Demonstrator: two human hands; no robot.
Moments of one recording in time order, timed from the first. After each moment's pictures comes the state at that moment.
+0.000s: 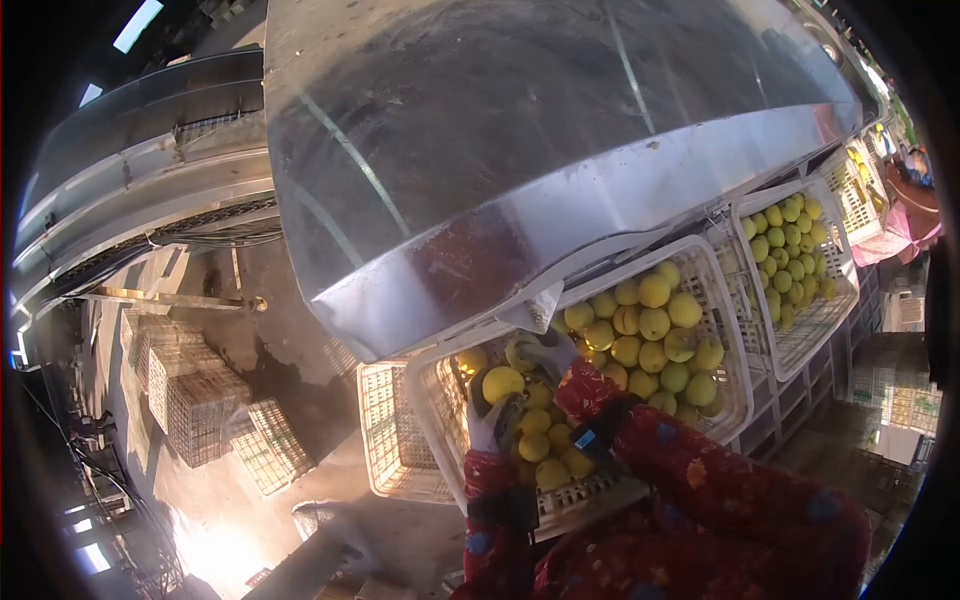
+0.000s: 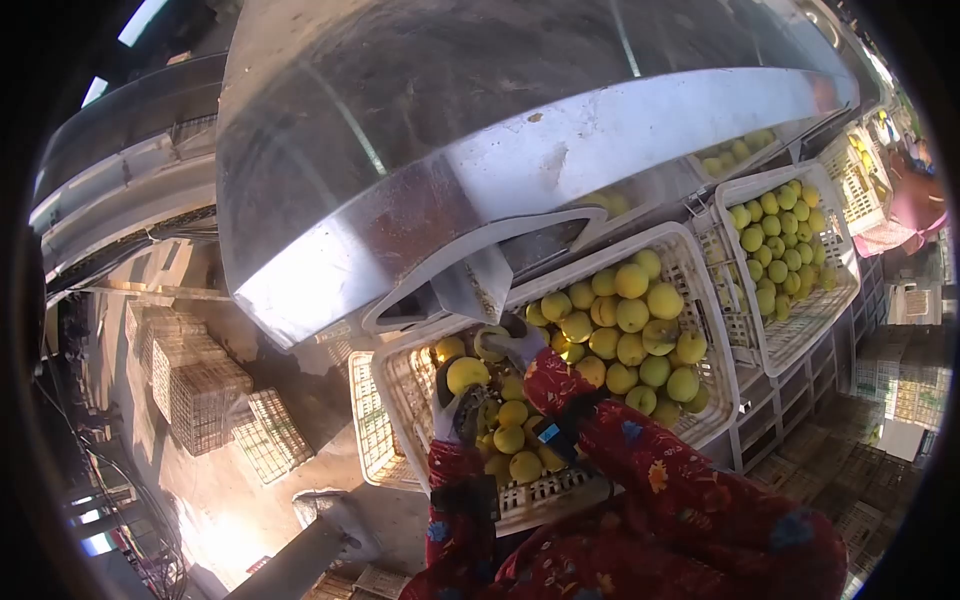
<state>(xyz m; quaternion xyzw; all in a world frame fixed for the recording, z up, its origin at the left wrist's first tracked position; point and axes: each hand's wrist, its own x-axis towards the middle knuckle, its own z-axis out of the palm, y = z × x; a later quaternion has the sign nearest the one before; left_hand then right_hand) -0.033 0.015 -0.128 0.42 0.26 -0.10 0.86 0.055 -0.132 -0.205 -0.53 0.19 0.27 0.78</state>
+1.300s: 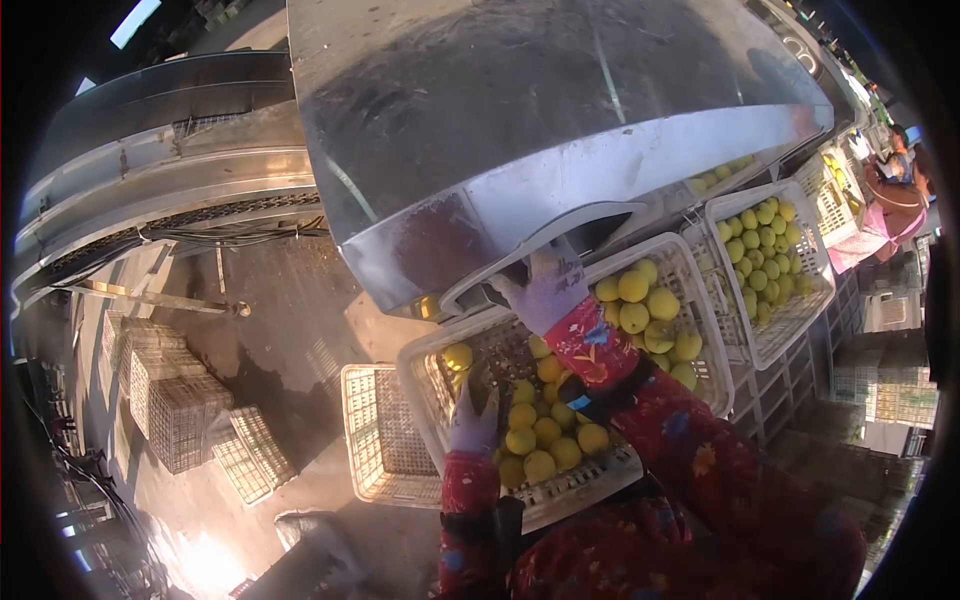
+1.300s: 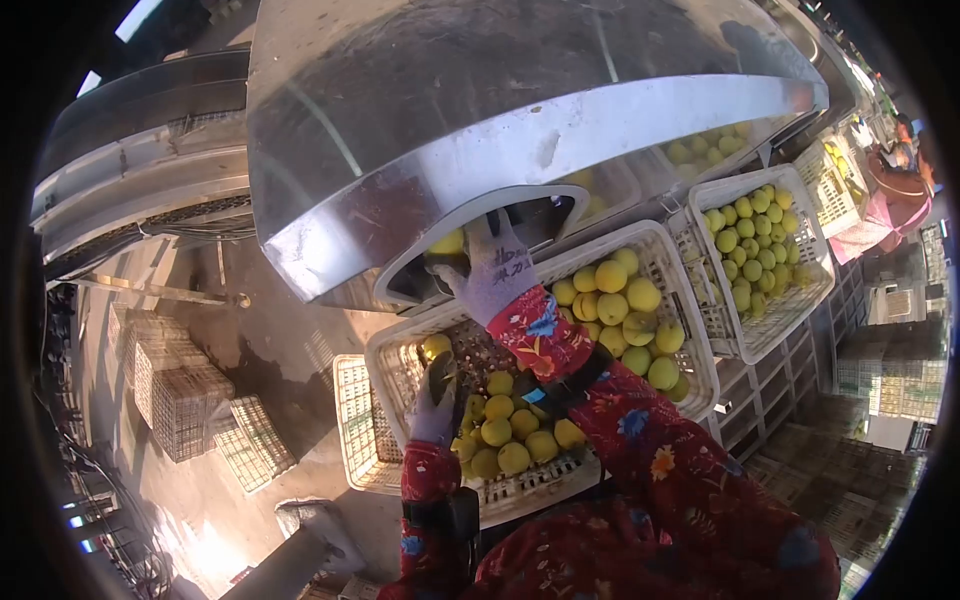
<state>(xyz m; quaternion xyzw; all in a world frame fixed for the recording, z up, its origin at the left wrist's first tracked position) -0.042 0.028 -0.112 0.69 0.13 -0.09 0.70 0.122 -0.117 0.011 -0.91 -0.15 -0.15 0.36</state>
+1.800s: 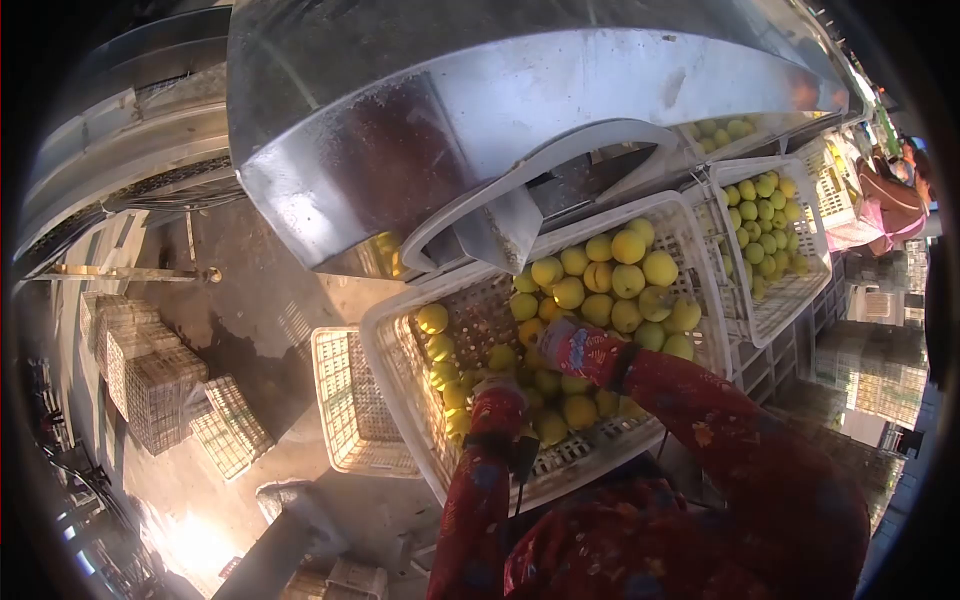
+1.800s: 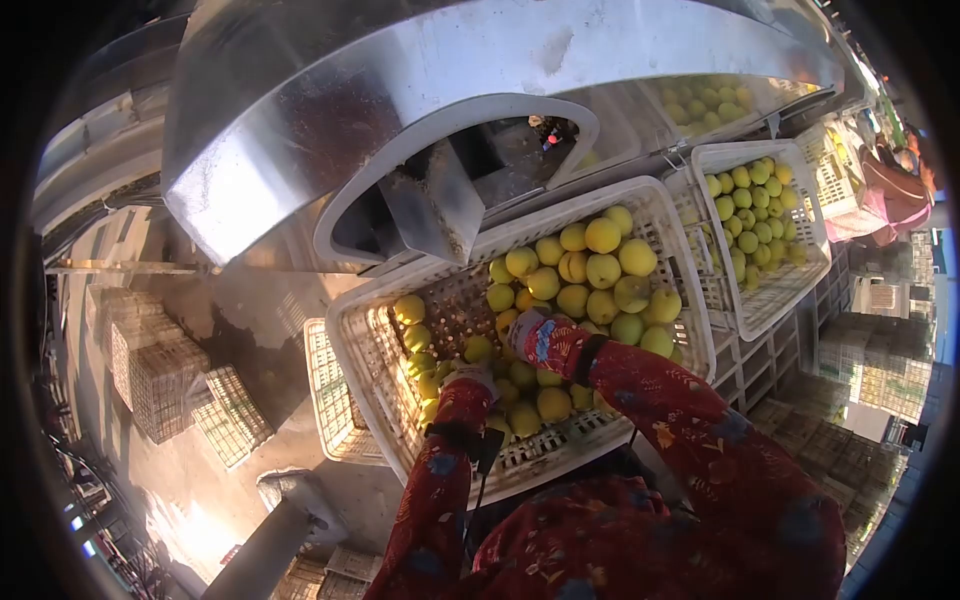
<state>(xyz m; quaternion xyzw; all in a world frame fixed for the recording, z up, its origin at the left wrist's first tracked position) -0.065 -0.049 -0.266 0.85 -0.04 -0.51 0.12 0.022 -0.208 -0.223 -0.78 -0.49 0.35 -0.19</state>
